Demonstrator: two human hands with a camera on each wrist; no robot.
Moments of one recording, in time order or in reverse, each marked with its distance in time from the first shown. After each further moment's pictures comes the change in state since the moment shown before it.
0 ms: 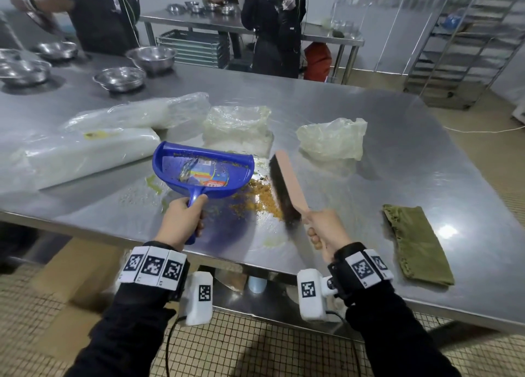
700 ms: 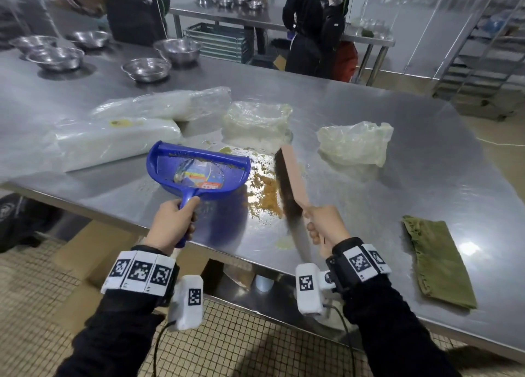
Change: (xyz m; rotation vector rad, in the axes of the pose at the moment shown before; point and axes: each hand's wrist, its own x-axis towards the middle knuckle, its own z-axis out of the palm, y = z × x) left_hand -0.012 -0.010 -0.035 0.019 0.097 -0.059; right_hand 0.019 -0.017 0.024 -0.034 -0.074 0.007
